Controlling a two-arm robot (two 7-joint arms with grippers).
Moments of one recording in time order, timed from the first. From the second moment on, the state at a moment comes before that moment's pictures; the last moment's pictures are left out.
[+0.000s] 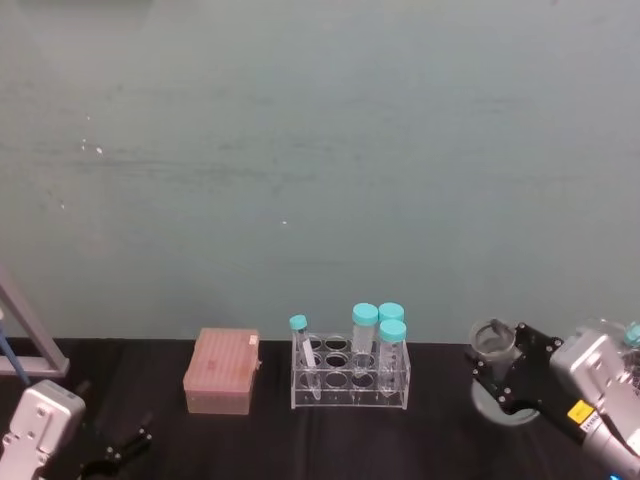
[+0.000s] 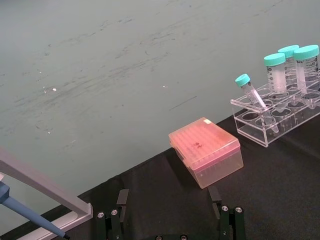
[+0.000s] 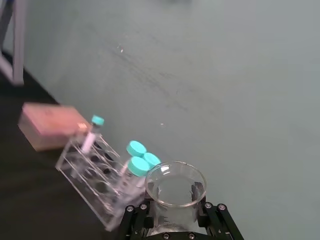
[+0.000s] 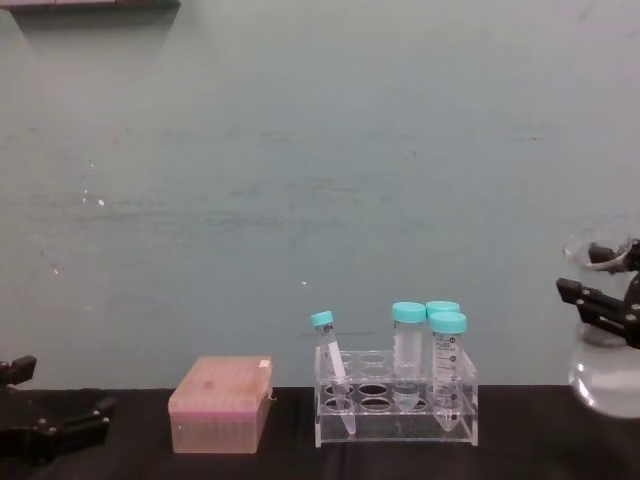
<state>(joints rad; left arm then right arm) -0.20 0.60 0.45 -1.41 -0.25 -0.12 0.03 0.29 0.49 -0.28 -1.42 0.00 -0.19 0.30</state>
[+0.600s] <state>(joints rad) -0.20 0.60 0.45 -1.41 -0.25 -0.12 0.03 0.33 0.54 -0.33 -1.38 -0.30 -0.32 0.25</state>
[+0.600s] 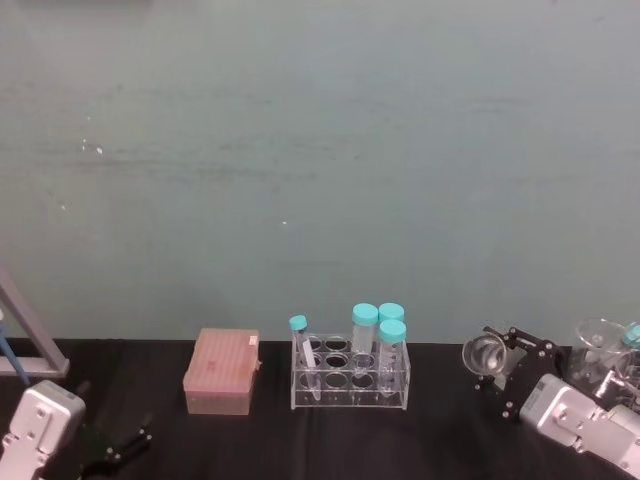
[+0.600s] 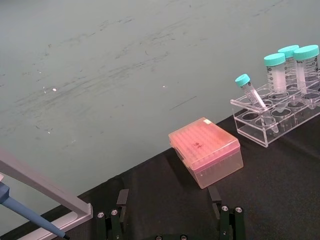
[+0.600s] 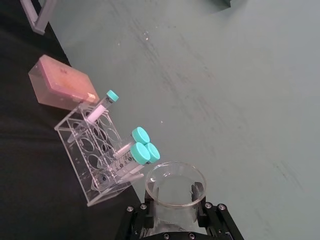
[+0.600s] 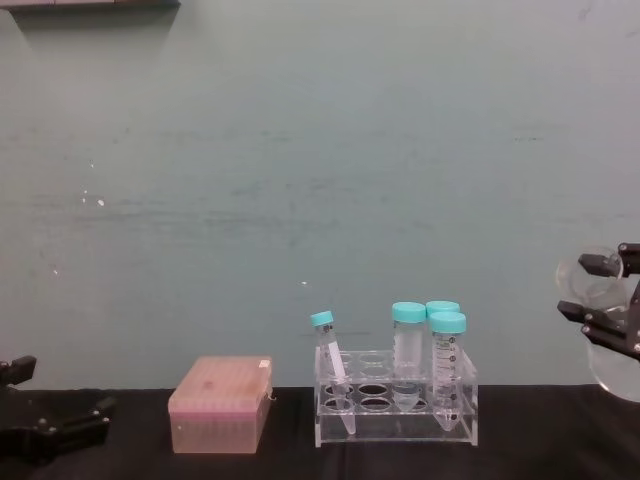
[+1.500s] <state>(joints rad) -0.20 0.60 0.45 -1.41 -0.25 -0.12 0.03 0.25 0.41 -0.19 -1.51 0.36 0.17 0.50</state>
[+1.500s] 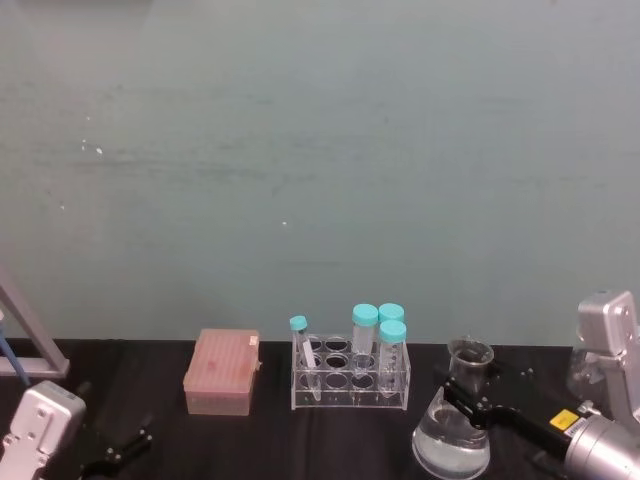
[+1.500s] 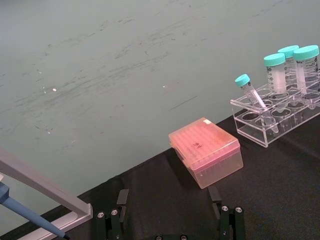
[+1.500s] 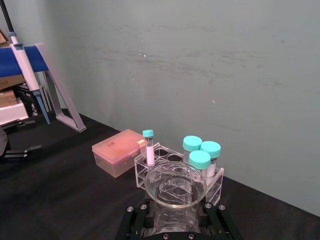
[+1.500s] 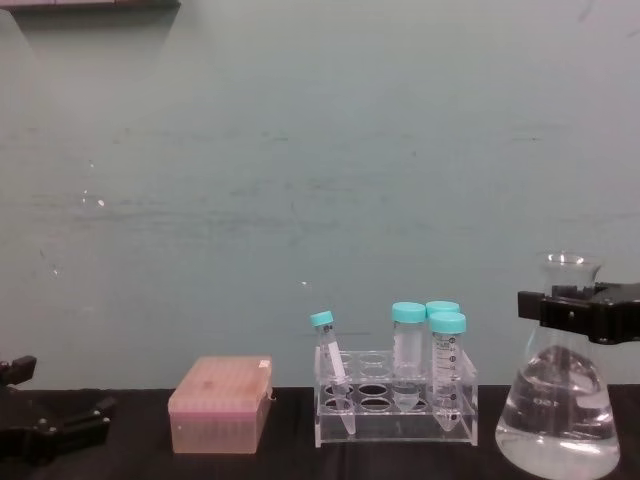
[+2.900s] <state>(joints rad) -0.20 0.60 0.45 -1.41 -0.25 -0.12 0.03 0.22 0.34 -0.11 -1.54 0.57 0.31 0.51</state>
